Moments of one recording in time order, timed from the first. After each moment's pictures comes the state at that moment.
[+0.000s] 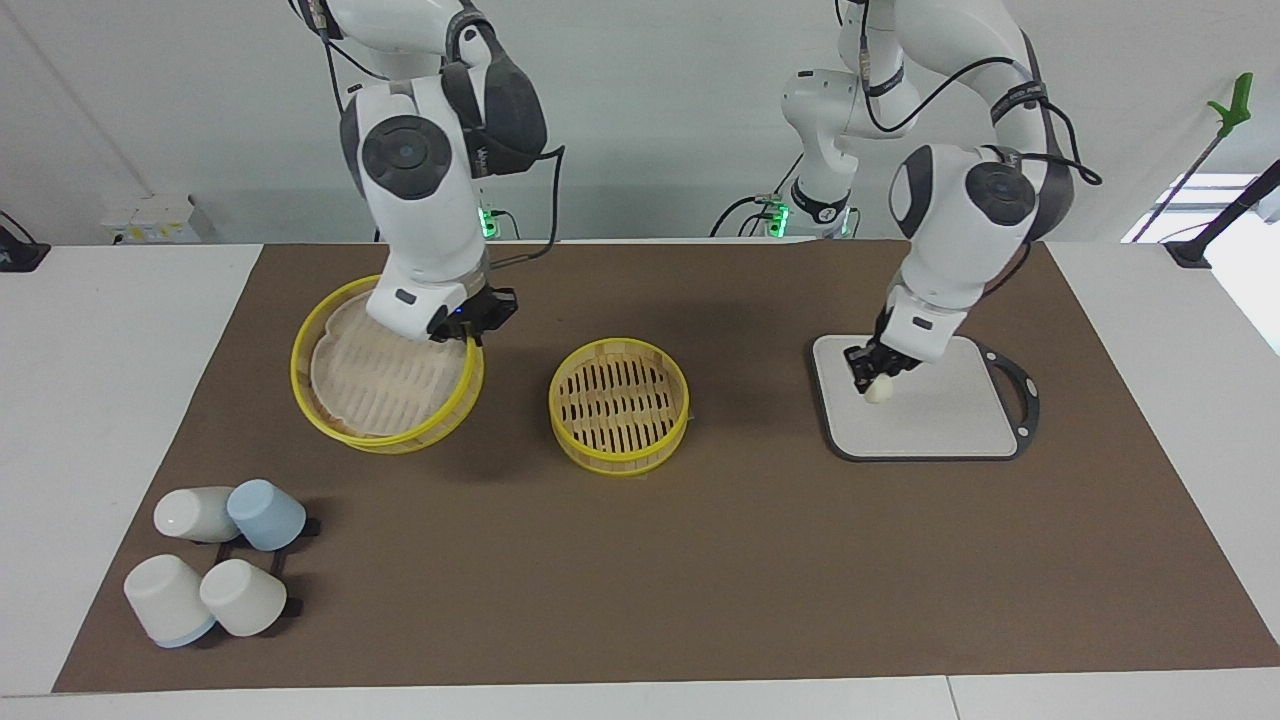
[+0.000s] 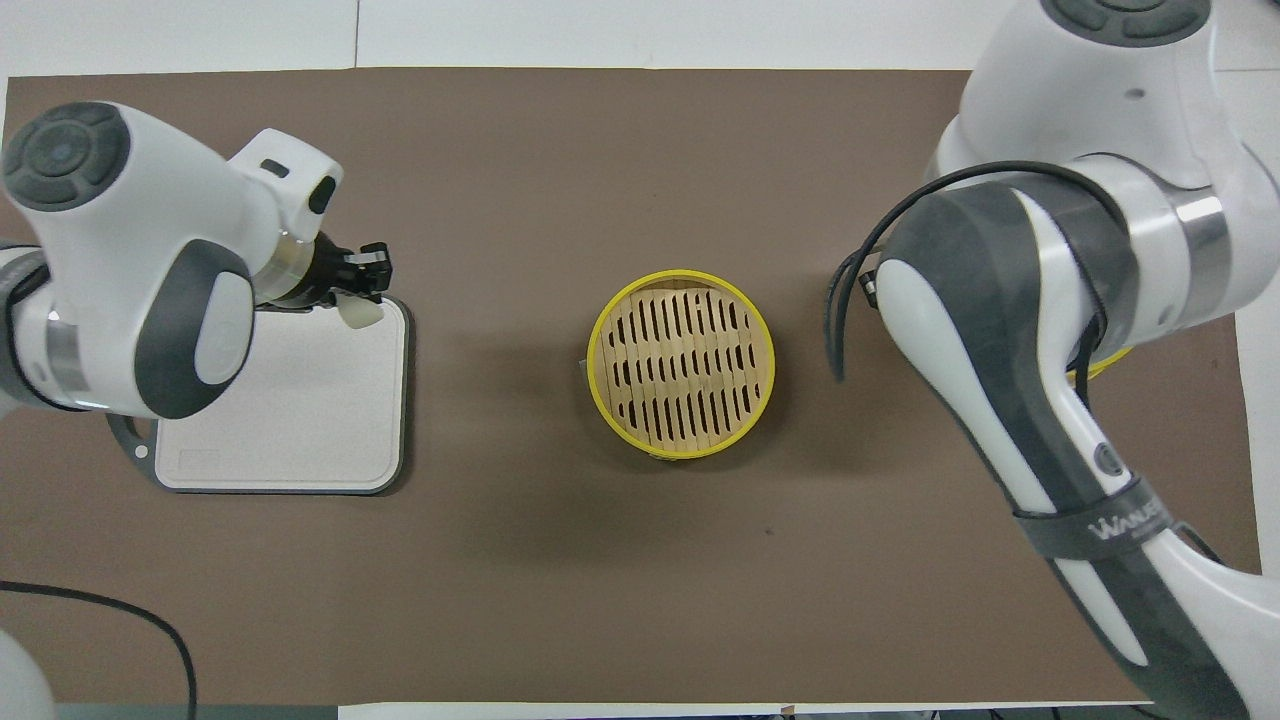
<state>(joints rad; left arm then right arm) -0.41 0.19 0.10 -1.74 -0.08 1.96 -0.51 0.28 0.31 -0.06 -1.39 0.00 1.46 -0.06</state>
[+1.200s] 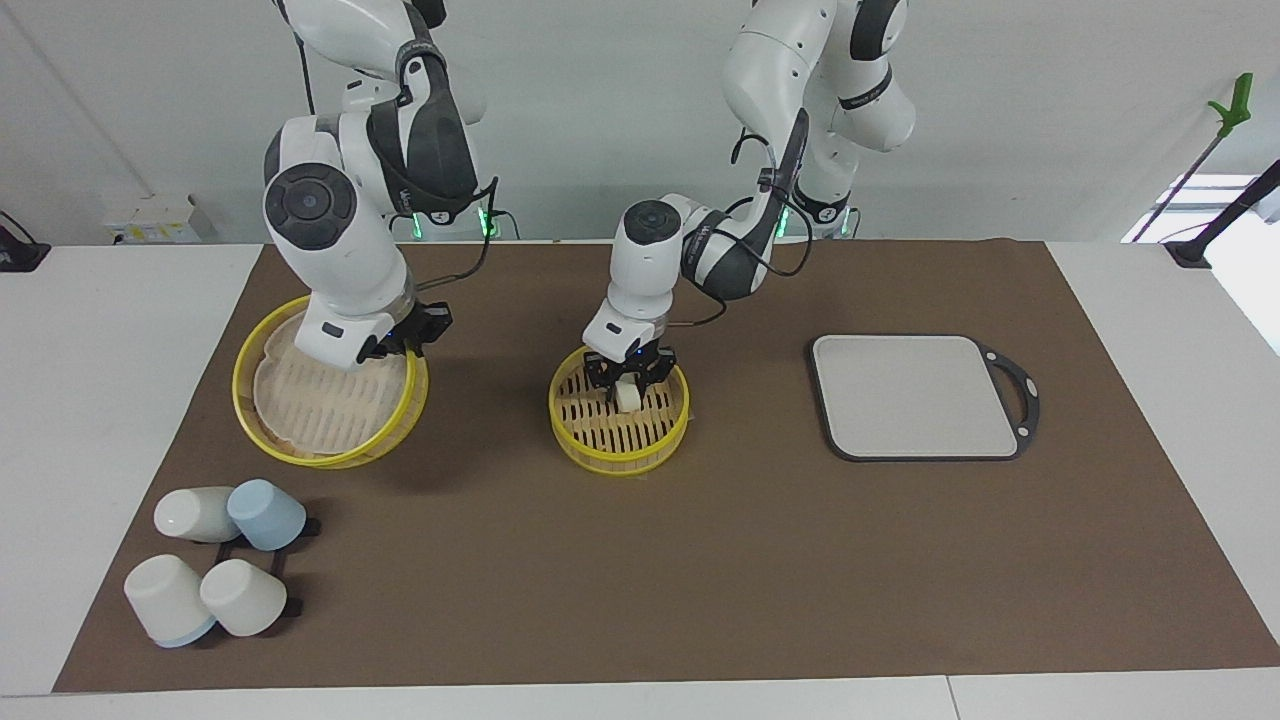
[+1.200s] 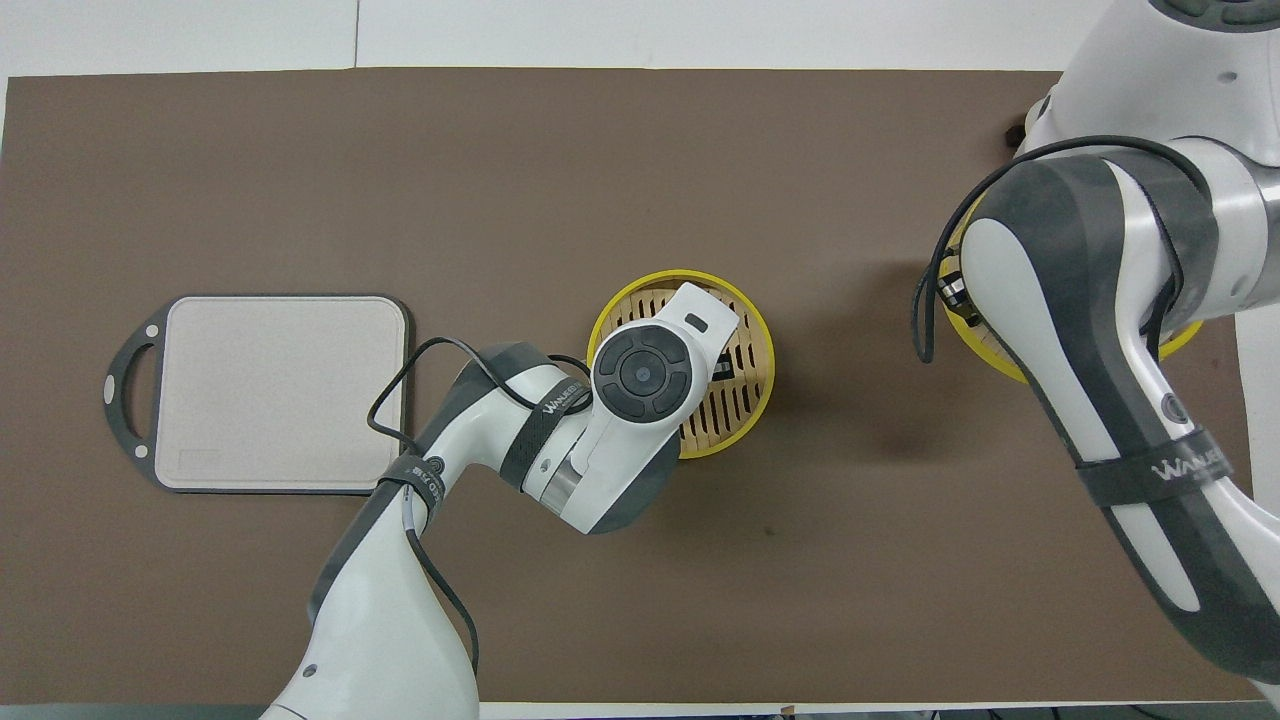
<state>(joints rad) -0.87 0.43 0.11 -1.80 -0.10 2.37 -0.80 0.21 0.31 -0.06 -1.44 -0.02 1.46 -0.19</state>
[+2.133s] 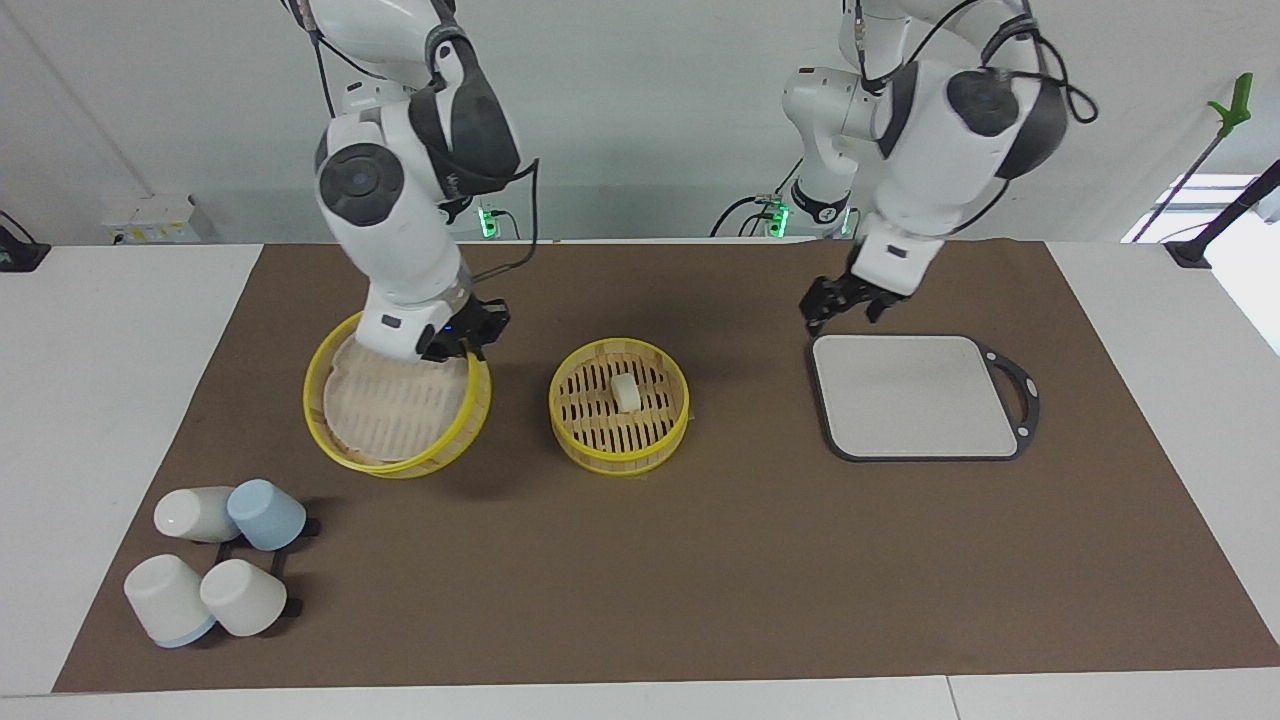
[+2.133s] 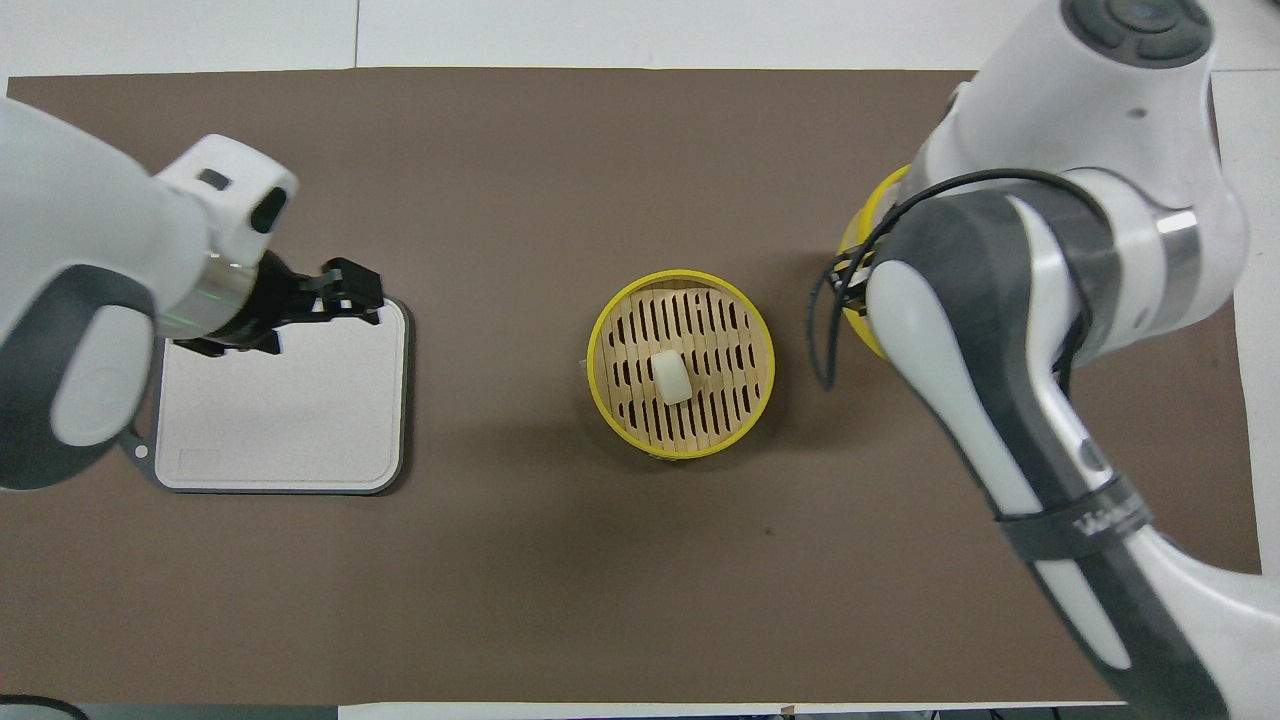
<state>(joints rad) -0.34 0.00 0.15 -1.76 -0.07 1.72 -0.34 0.38 0.30 -0.04 -1.46 0.10 1.65 0.00</state>
